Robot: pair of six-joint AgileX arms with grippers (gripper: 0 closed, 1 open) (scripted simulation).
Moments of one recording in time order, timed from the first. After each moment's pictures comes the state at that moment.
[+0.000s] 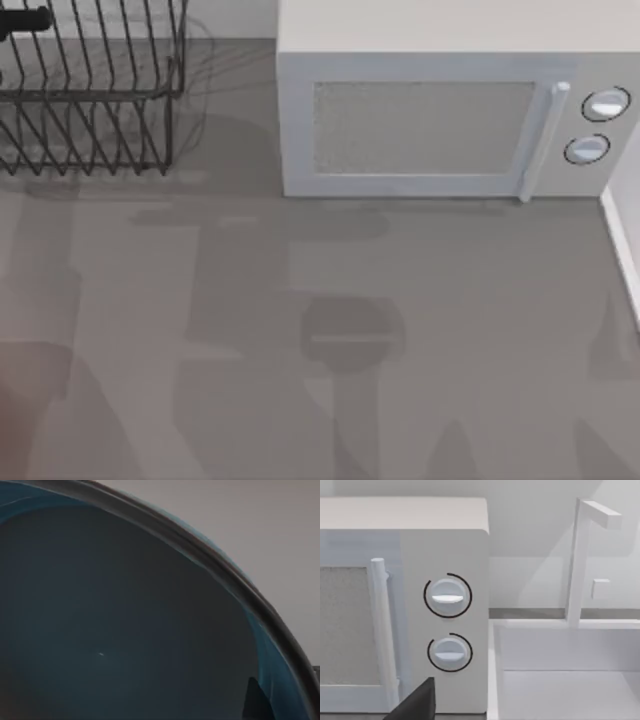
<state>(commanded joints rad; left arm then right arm) 0.07 1.76 0.92 0.83 0.11 0.02 0.00 0.00 0.00 0.00 0.00 0.00</state>
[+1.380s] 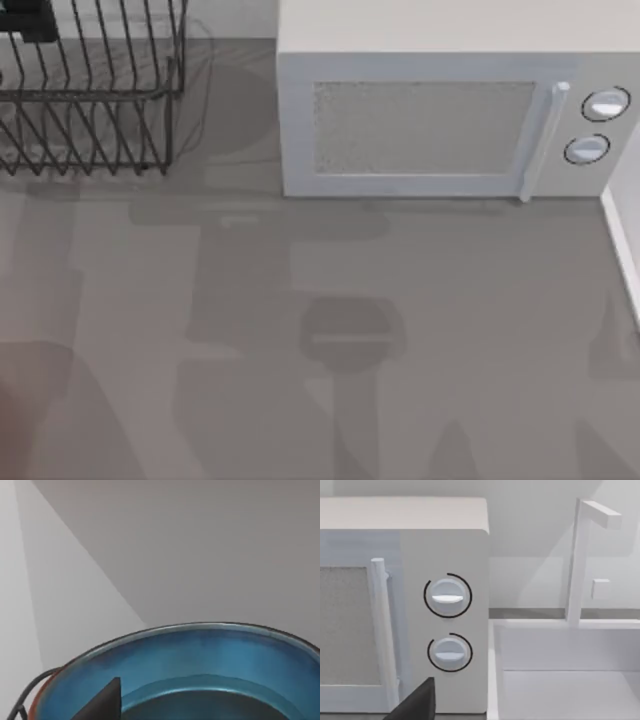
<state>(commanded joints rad) 0.07 1.76 0.92 0.83 0.11 0.02 0.00 0.00 0.00 0.00 0.00 0.00</state>
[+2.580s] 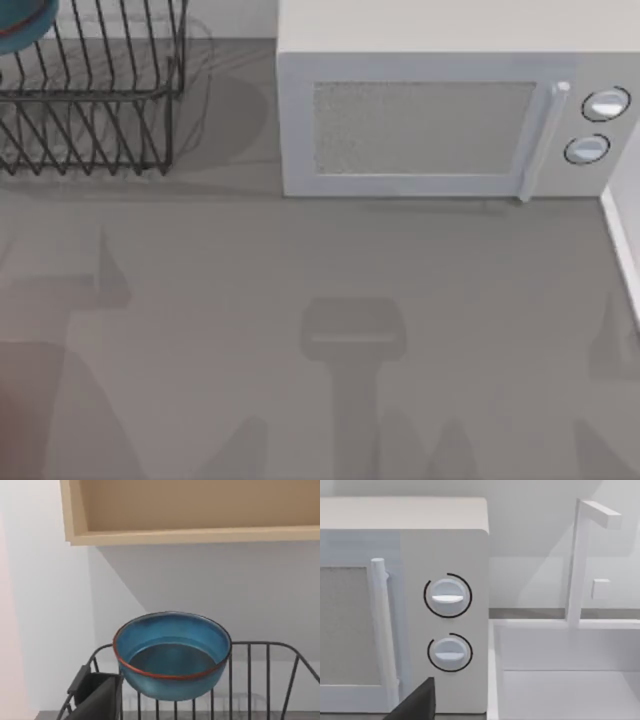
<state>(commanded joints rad) 0.04 0.41 0.28 0.26 0.01 0.04 0.00 0.00 0.00 0.00 0.00 0.00</state>
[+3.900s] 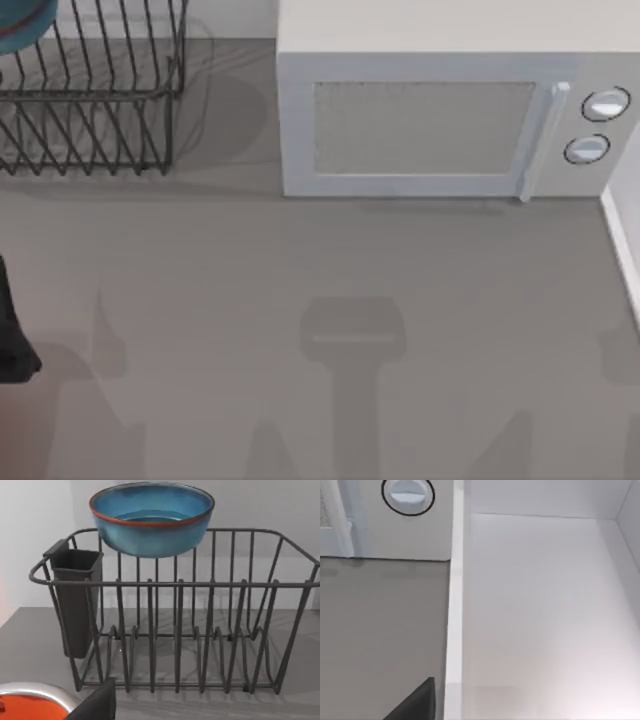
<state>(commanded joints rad) 0.00 0.00 0.00 0.00 0.00 0.00 -0.08 0.38 0.26 -0.33 0.00 -0.09</state>
